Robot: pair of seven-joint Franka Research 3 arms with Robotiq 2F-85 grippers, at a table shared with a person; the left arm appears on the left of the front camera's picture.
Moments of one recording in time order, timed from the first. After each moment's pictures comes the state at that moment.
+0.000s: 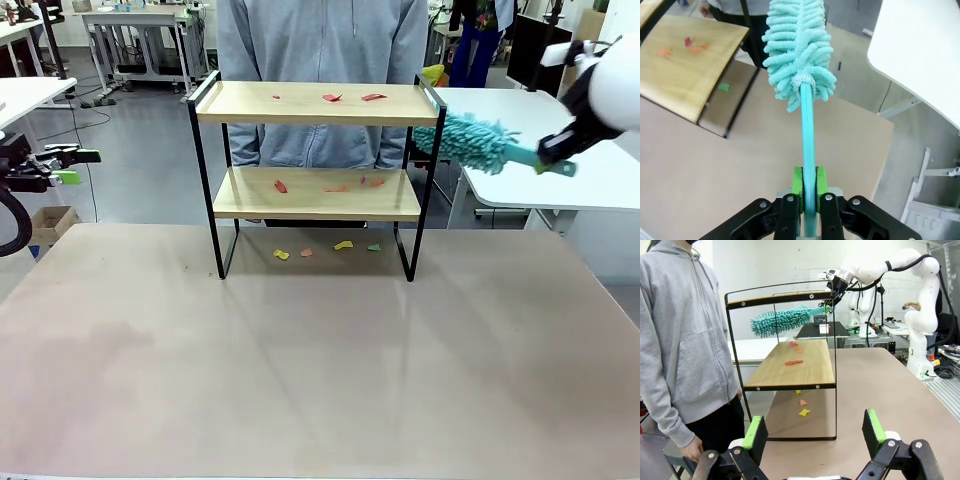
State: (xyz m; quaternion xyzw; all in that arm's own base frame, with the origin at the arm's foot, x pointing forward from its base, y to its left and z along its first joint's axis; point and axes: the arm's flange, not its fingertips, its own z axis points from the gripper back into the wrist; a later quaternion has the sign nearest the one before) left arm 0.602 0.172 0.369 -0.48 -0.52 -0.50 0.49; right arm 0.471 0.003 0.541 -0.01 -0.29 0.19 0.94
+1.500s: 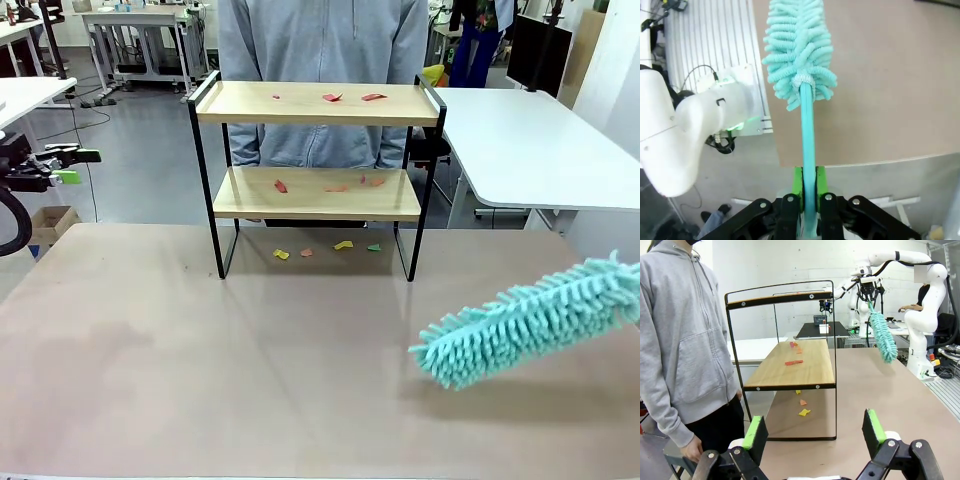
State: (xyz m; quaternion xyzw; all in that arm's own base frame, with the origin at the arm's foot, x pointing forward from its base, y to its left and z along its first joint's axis) left arm 0.602 0.172 0.369 -0.48 -0.52 -0.50 0.49; right arm 0.322 -0.049 0.563 0.08 0.02 0.66 0.75
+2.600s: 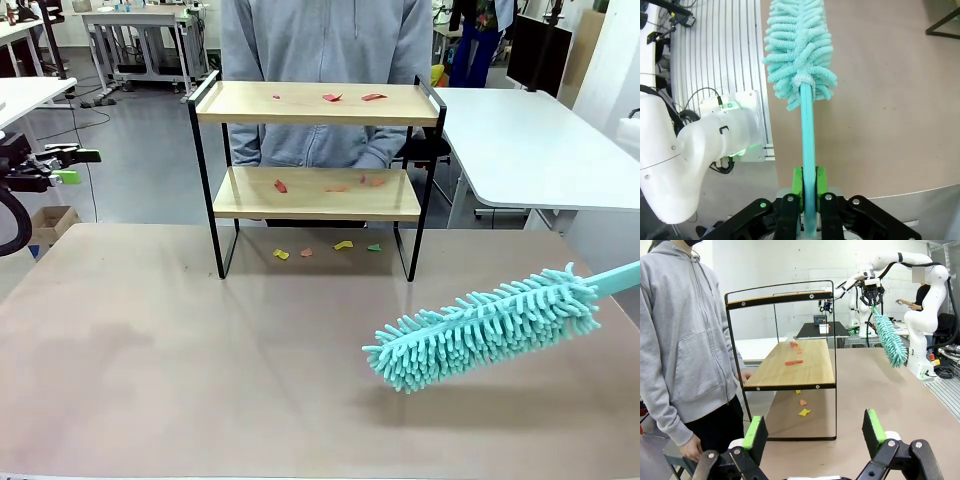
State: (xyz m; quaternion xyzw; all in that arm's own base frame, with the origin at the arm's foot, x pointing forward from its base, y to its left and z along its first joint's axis) left arm 0.602 0.172 0.369 -0.48 -0.52 -0.50 0.49; right arm 0.320 -0.023 0.544 0.12 -0.02 0.66 0.74
